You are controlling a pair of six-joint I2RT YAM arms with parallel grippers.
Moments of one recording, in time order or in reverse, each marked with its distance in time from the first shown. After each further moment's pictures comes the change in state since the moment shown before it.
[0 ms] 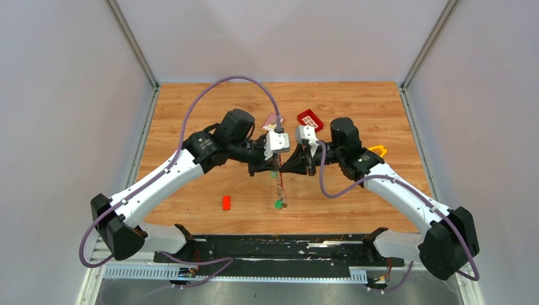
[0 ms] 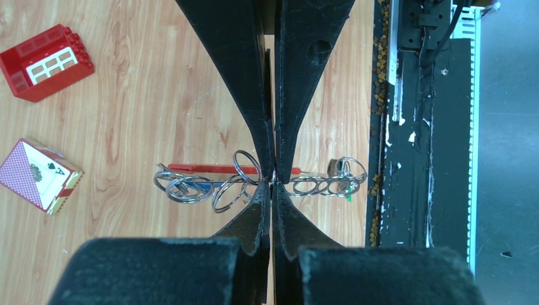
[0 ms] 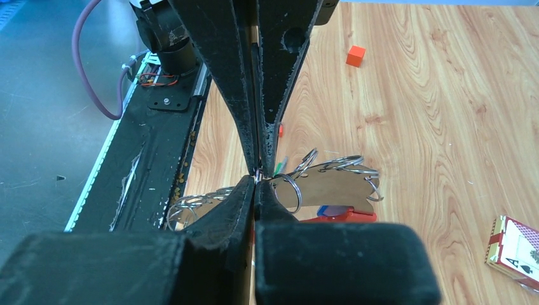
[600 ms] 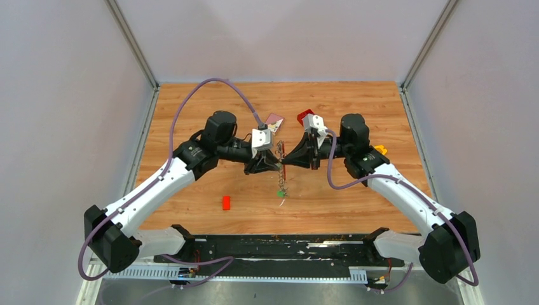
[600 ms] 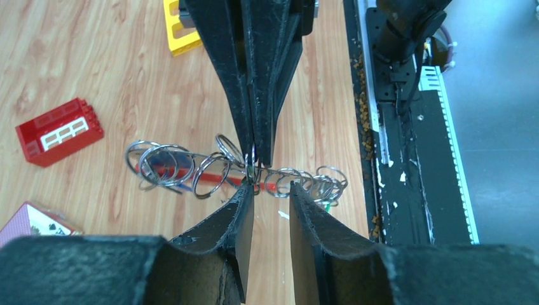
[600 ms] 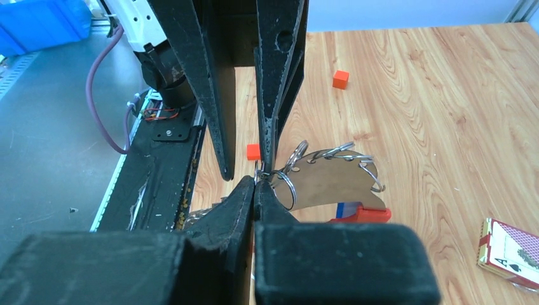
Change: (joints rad) left arm 0.127 -0.104 -0.199 0.297 0.253 -0.045; right arm -0.057 -0.024 0.000 0.143 -0.023 0.195
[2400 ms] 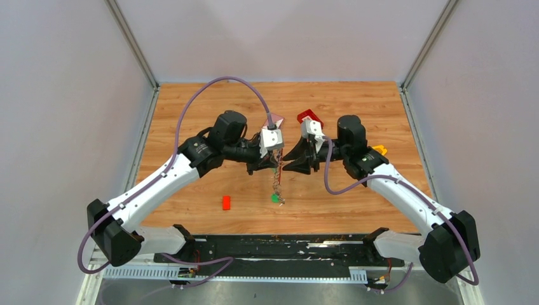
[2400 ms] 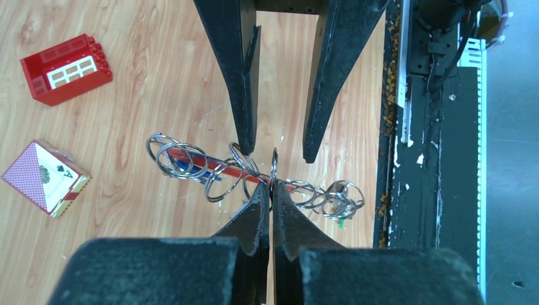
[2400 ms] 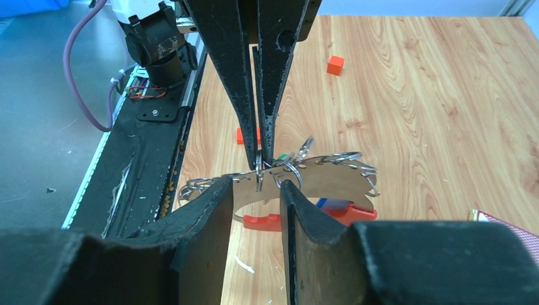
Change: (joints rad) left arm -0.069 0.050 0.084 -0.136 -0.201 -0.020; right arm 0.003 0.002 -0.002 -0.080 0.013 -0.136
